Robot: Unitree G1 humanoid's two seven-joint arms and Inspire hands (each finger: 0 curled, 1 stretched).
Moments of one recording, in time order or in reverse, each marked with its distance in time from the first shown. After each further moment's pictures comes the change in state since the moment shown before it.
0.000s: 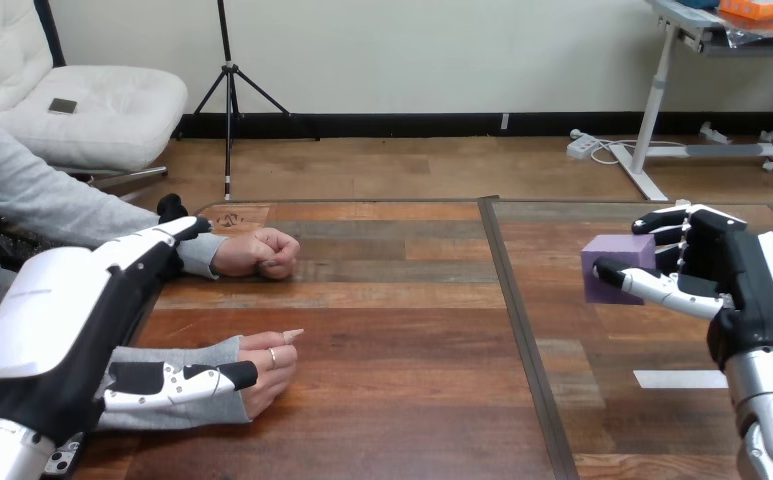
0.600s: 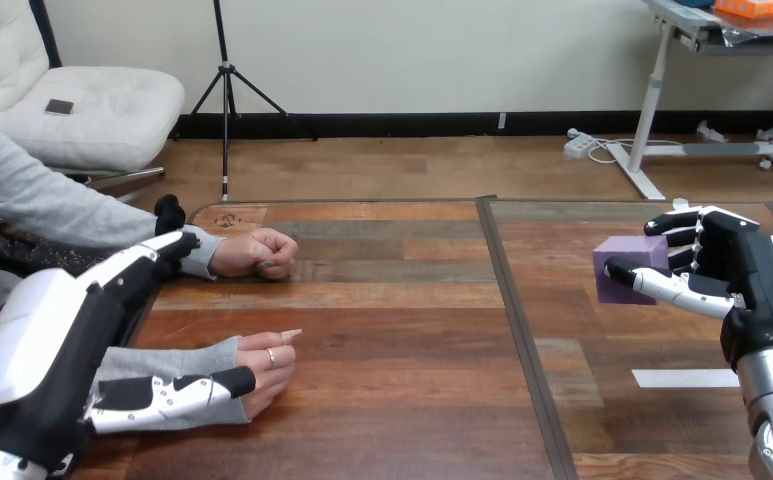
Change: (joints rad) left arm 0.068 -0.064 0.027 -0.027 -0.129 -0.009 -0.033; right arm -0.001 -0.028 0.002 0.004 -0.012 0.013 -0.023
